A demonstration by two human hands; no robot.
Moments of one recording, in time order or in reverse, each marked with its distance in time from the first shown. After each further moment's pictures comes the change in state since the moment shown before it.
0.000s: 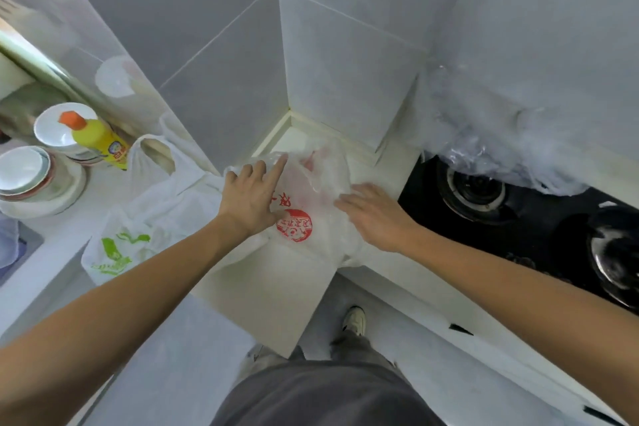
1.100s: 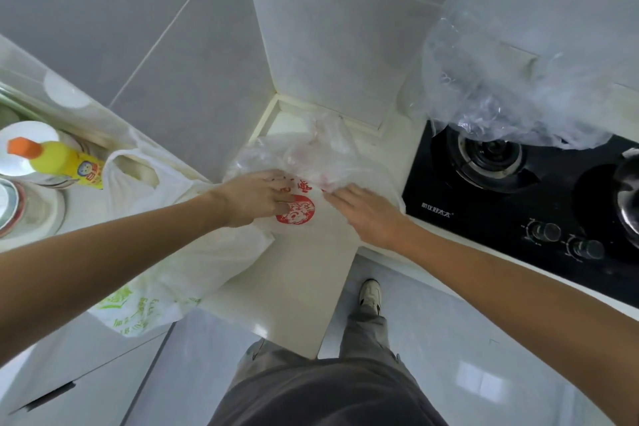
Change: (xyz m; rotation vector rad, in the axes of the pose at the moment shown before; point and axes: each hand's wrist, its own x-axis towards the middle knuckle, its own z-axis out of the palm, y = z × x) left_hand 0.060 -0.039 0.013 0.518 -0.246 1.006; right_hand 0.034 -0.018 0.060 0.142 0.191 -0.021
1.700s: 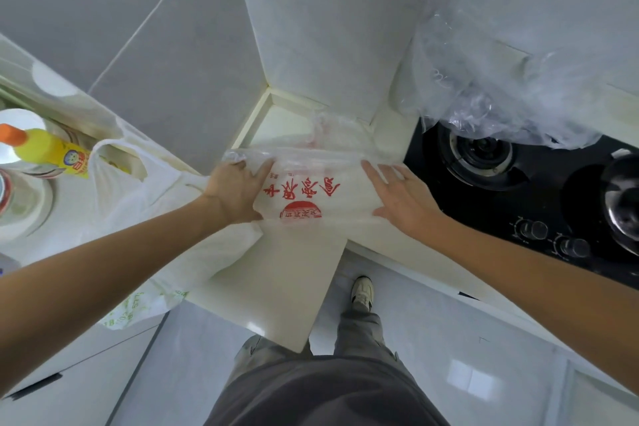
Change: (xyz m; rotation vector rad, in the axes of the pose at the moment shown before) left_hand 0.005 0.025 -0.019 -0.293 -0.163 -0.625; right_hand -0.047 0.050 -0.028 -0.348 -0.092 0.291
